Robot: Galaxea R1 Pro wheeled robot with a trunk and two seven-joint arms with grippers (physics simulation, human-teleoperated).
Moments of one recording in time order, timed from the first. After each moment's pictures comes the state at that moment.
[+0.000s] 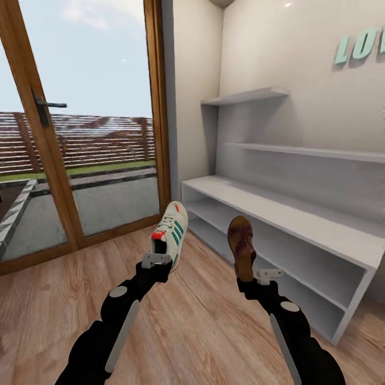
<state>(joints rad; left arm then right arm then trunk) -0.35 -0.08 -0.21 -1.48 0.11 0.53 0.00 -0.27 0.01 0.04 -1.44 0.00 0.55 0.01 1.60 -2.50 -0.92</state>
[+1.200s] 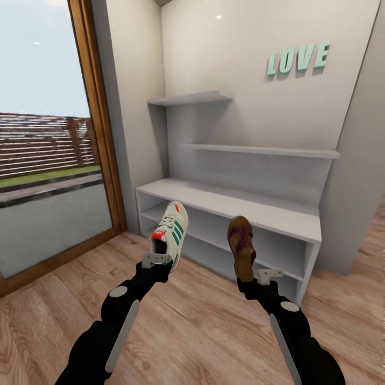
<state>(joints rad) -0.35 -0.08 -0.21 -1.48 0.11 0.53 0.00 -0.27 0.01 0.04 -1.44 0.00 0.55 0.01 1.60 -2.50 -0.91</state>
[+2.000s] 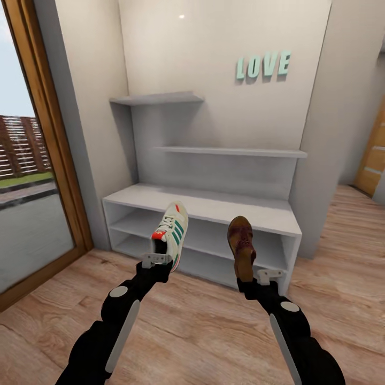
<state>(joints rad) -0.35 -0.08 -0.21 -1.48 0.11 0.53 0.00 -0.27 0.01 0.04 -1.44 0.00 0.55 0.01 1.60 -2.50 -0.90</state>
